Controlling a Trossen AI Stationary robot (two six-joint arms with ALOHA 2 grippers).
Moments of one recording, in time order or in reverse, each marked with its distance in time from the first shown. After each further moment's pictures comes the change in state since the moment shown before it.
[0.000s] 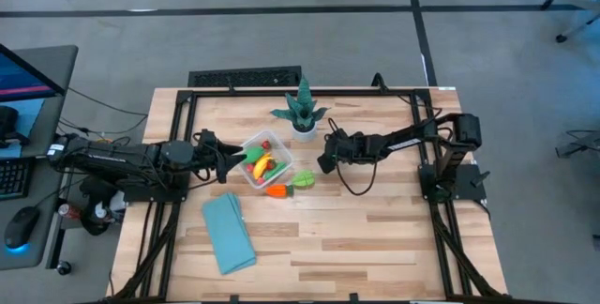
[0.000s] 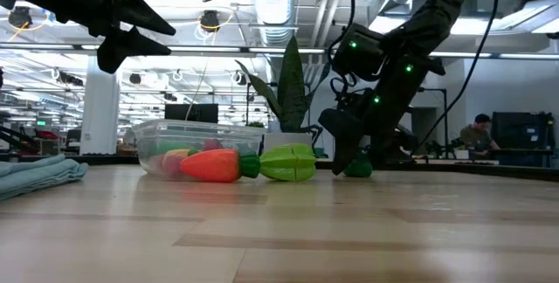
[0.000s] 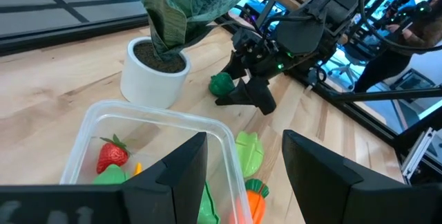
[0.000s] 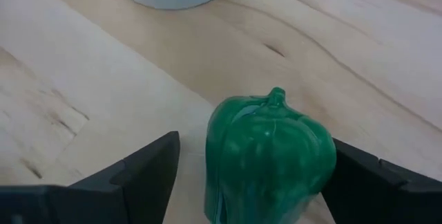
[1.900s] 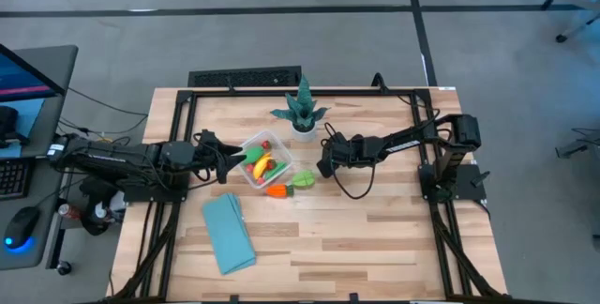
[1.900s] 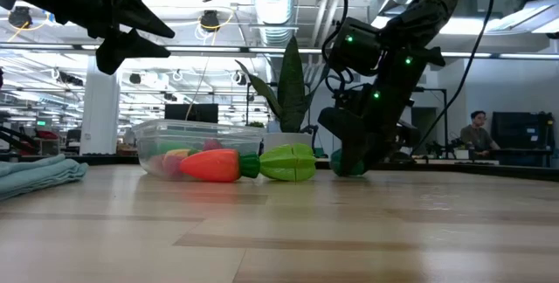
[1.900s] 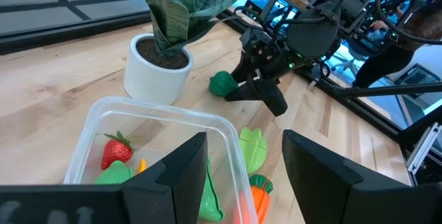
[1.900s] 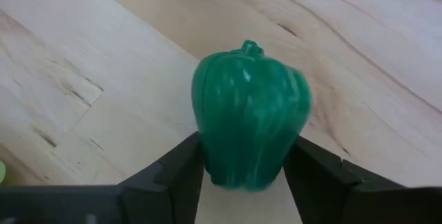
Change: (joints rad) left arm 0.000 0.000 0.000 -0.017 0.000 0.005; right arm 0.028 0.002 0.053 -0.102 0.035 -0.001
